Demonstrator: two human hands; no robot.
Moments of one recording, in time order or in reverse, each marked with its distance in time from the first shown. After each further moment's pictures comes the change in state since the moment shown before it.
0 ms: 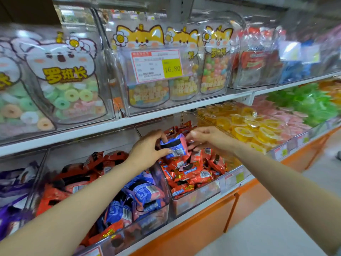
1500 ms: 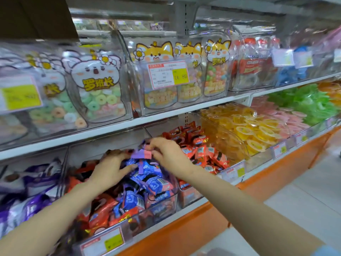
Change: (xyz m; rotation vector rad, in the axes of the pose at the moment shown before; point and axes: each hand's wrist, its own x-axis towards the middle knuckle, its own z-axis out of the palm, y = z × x) left_hand -0.079 -0.057 -0.059 0.392 -0.103 -0.242; right_hand 0.003 -0.021 0.140 -0.534 0.194 -0.475
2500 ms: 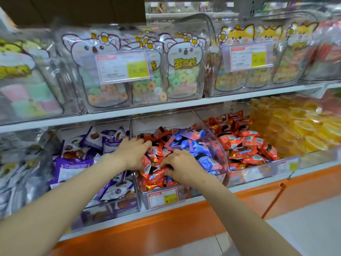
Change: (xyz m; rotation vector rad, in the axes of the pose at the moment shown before) left_hand -0.070 -0.054 -0.050 0.553 -0.314 0.015; right_hand -0.031 -0.082 0.087 -0.396 -0.429 -0.098
